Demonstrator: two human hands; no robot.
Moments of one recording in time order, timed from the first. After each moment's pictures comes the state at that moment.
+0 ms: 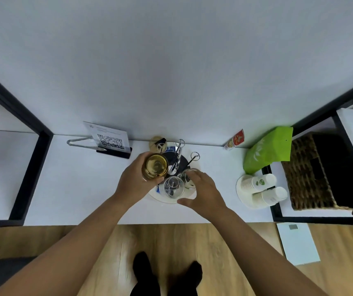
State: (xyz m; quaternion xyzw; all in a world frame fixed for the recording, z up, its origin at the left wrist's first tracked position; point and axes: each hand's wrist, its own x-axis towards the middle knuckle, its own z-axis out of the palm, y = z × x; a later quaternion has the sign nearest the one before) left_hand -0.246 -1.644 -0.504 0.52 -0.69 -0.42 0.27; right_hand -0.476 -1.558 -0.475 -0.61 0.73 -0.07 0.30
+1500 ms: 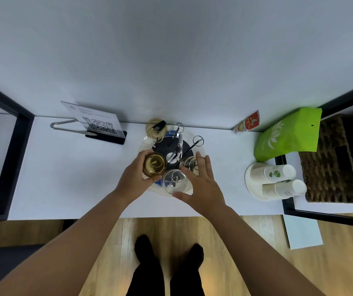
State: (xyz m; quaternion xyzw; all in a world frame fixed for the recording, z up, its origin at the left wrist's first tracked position) left_hand -0.259 -1.654 -0.614 0.54 -0.70 -0.44 0.17; right_hand -0.484 -1.571 -0.553 -0.64 0.73 -0.03 0.25
